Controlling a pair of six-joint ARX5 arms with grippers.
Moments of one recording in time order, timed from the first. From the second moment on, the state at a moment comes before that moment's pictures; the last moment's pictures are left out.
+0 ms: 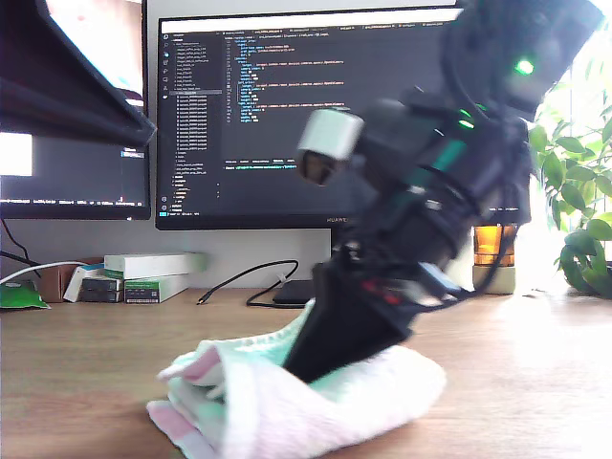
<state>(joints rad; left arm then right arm) -0.83 0.65 0.40 -0.20 0.18 -0.13 0.64 1.80 0.96 -0.30 -0.55 -0.83</state>
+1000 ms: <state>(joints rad) -0.83 0.65 0.40 -0.27 0.08 -0.13 0.40 1.72 0.99 -0.59 0.37 0.54</state>
